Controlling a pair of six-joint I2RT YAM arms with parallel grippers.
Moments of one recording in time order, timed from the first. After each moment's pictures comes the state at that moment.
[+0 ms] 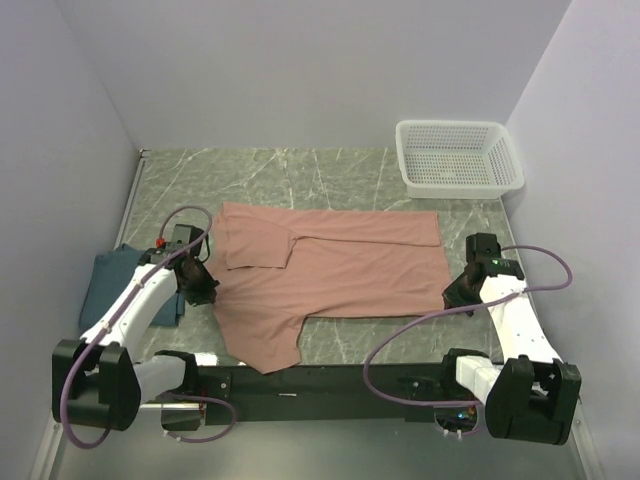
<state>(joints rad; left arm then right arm) -0.13 1.15 0.72 -0.85 -0.08 -0.79 -0.13 1.04 0.68 -0.95 0.09 0.75</state>
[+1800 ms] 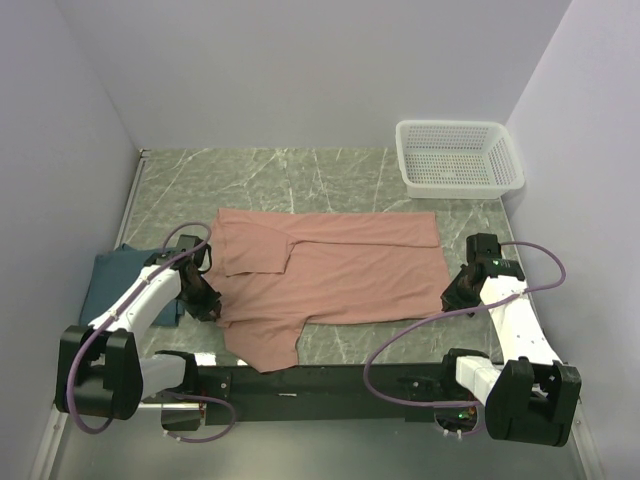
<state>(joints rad) -0.12 1.19 0.65 -0.90 -0.02 -0.91 -0.14 1.03 0.68 -0.96 0.02 0.62</state>
